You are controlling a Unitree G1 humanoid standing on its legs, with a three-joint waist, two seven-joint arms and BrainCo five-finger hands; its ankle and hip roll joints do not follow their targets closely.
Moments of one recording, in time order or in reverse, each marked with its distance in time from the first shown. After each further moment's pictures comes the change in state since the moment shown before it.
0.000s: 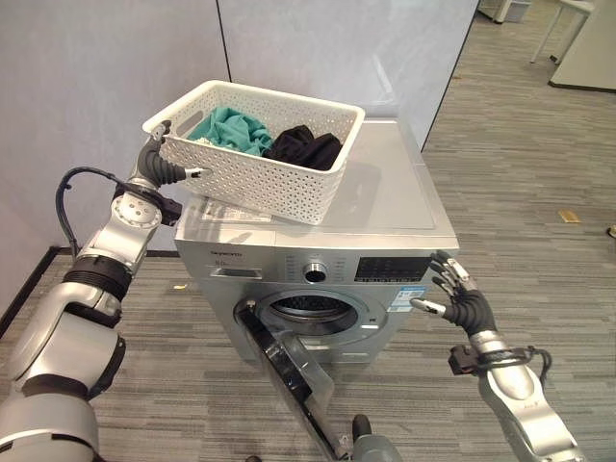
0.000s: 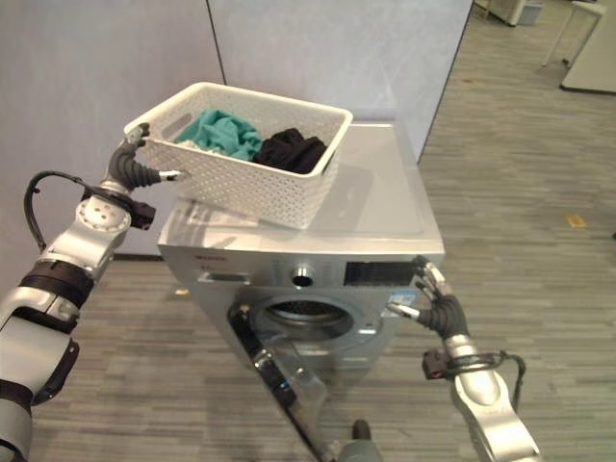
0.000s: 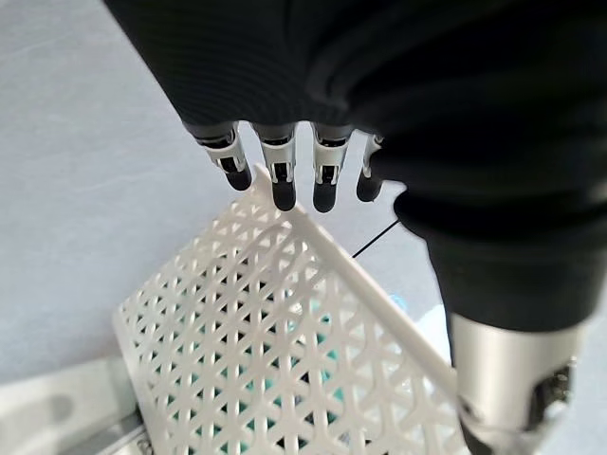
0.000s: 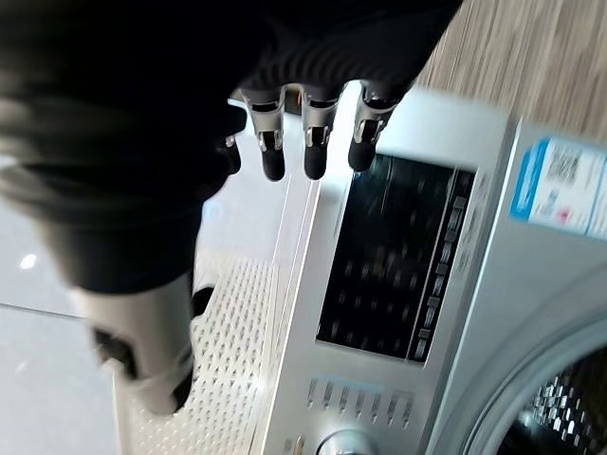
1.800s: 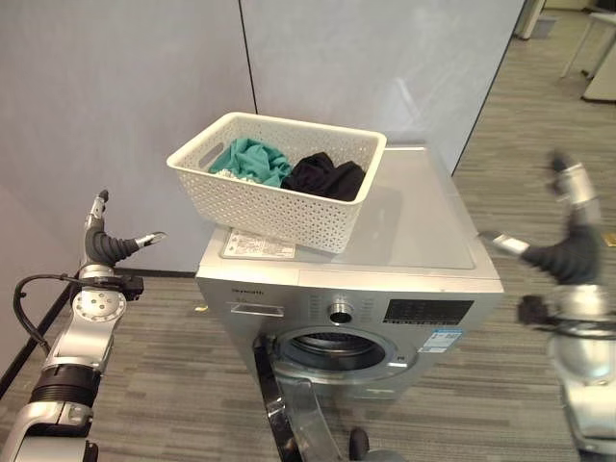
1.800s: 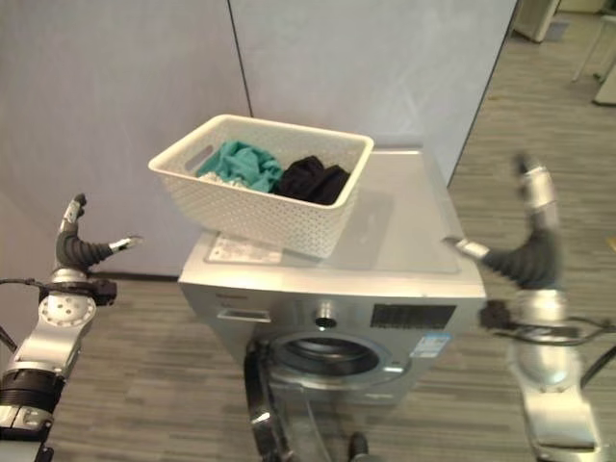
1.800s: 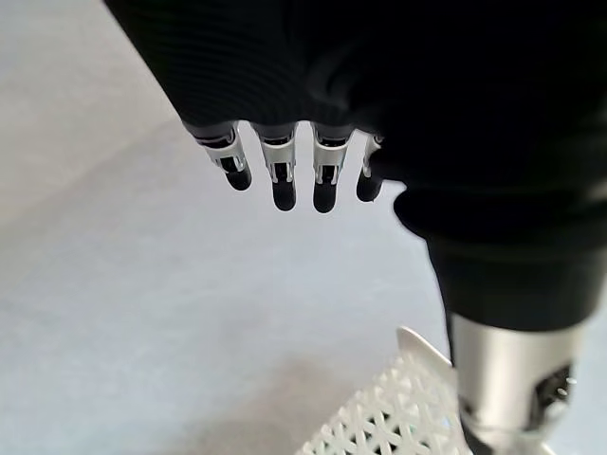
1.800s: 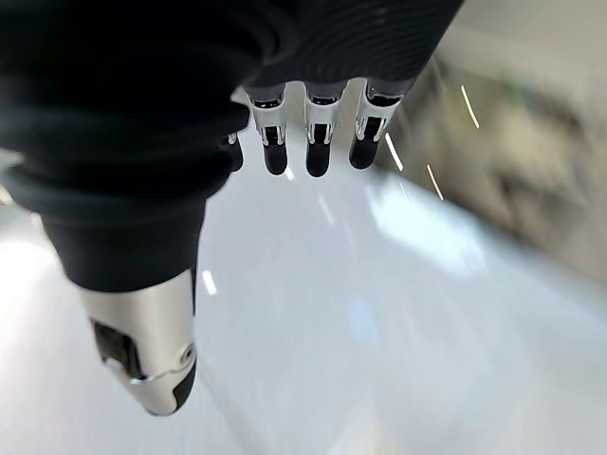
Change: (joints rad) left arm 0.662 -0.012 0.507 -0.412 0.202 -0.038 0.127; right arm -0.002 -0.065 -0.519 -0.319 -0.466 -0.016 -0.200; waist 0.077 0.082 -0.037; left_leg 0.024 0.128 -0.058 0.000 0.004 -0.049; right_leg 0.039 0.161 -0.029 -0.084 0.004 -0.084
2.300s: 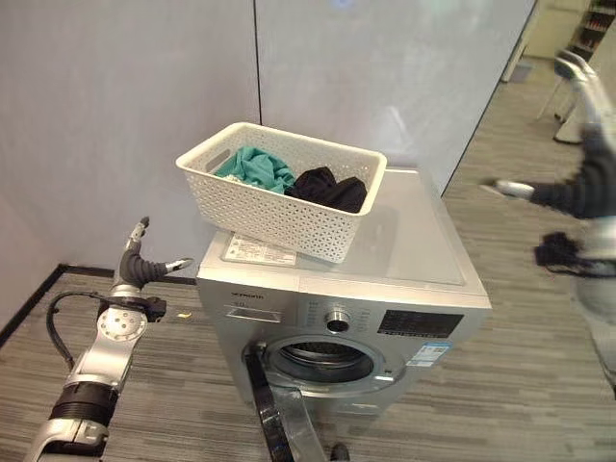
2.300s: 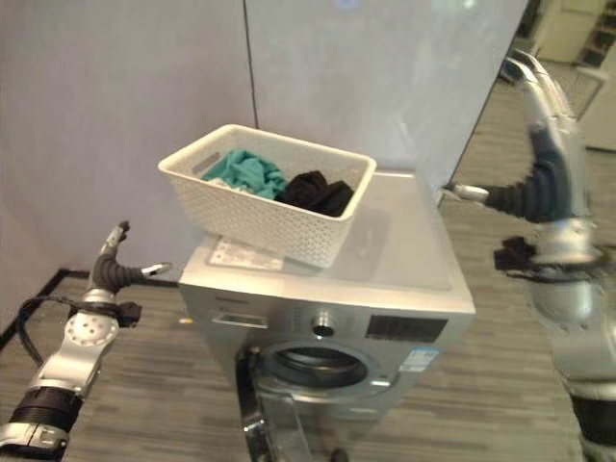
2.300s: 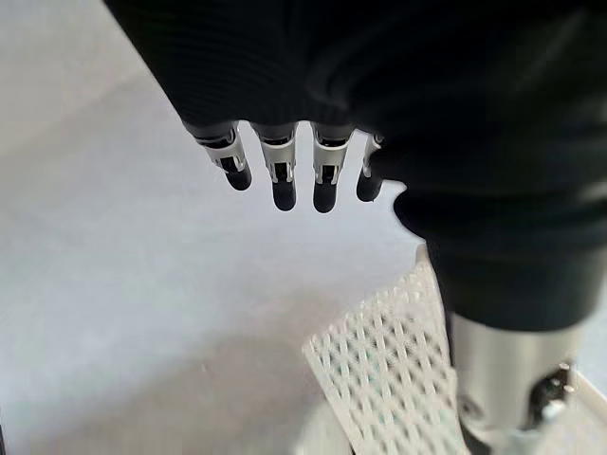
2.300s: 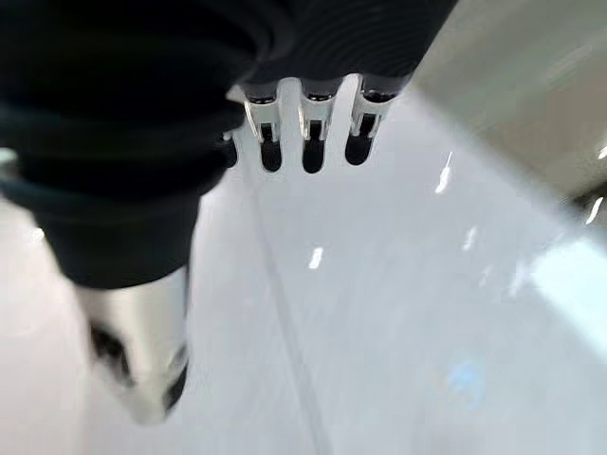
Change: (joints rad) left arm 0.005 -0.080 -0.151 -0.043 0.033 -0.014 -0.100; right arm -0.564 -0.317 0.509 0.335 -0.014 0.006 0.080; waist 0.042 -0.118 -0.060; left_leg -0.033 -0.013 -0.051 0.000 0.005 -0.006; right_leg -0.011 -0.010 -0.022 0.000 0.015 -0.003
